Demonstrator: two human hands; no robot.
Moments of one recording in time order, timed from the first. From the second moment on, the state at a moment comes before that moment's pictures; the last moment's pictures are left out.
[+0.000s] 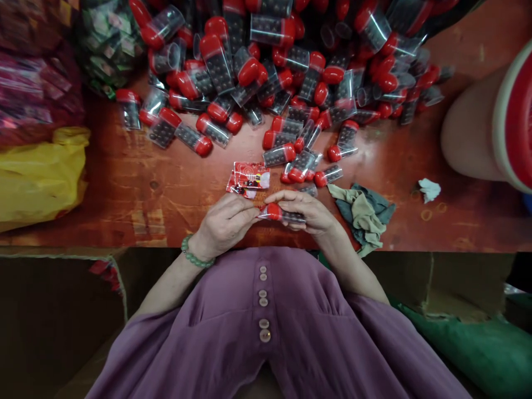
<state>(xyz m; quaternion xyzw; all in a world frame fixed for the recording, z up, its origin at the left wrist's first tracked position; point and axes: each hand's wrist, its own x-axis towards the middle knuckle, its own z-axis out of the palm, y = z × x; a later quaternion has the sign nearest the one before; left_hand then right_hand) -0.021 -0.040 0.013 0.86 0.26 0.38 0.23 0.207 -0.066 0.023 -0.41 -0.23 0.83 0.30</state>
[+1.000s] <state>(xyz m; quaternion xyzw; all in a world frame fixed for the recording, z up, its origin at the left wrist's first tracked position) -0.027 -0.075 0.015 0.40 0.47 0.41 0.67 0.174 -0.089 0.038 -0.50 -0.57 0.53 0.38</state>
